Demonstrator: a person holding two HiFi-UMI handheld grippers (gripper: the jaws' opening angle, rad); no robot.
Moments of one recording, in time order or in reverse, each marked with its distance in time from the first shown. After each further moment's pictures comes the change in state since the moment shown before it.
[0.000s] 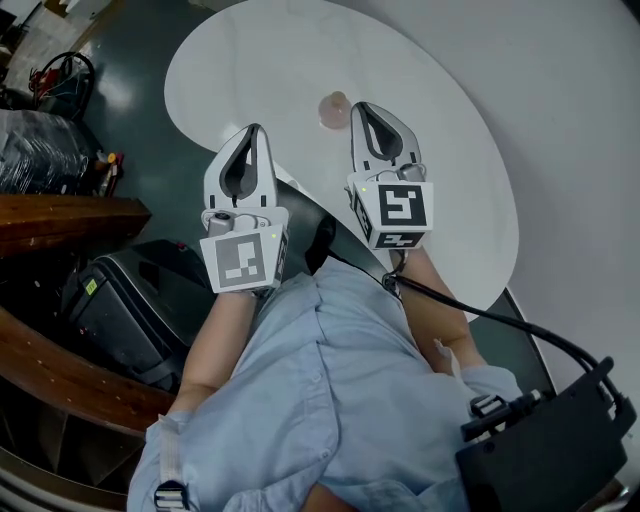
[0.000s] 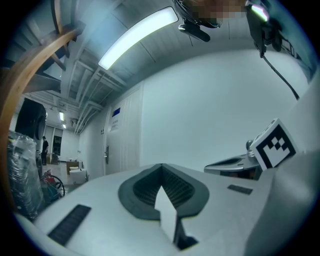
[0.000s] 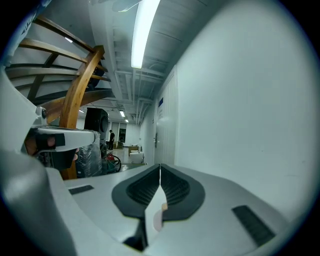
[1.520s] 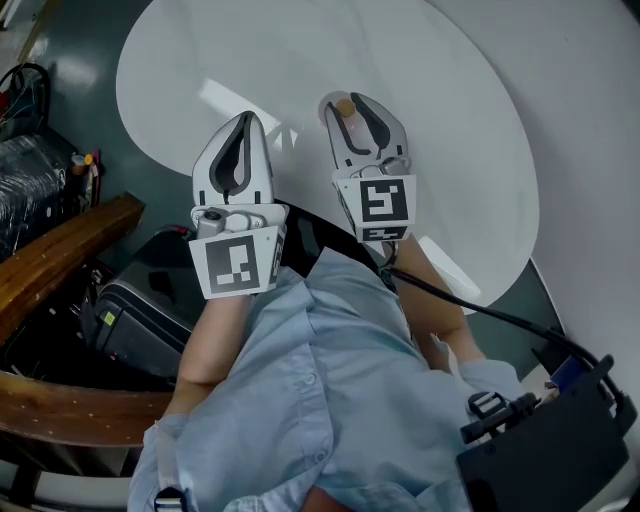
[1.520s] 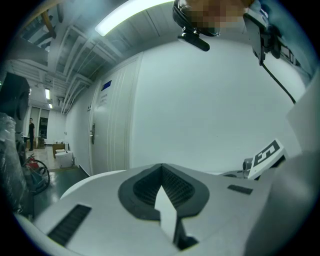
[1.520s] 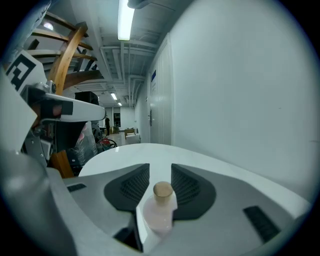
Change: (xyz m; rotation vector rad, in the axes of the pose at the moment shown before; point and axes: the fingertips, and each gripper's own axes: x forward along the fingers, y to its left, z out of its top) left arm 0.084 0.006 -0.066 -0.061 0.181 -0.172; right arm 0.066 -0.005 -0.100 0.068 0.229 -0.048
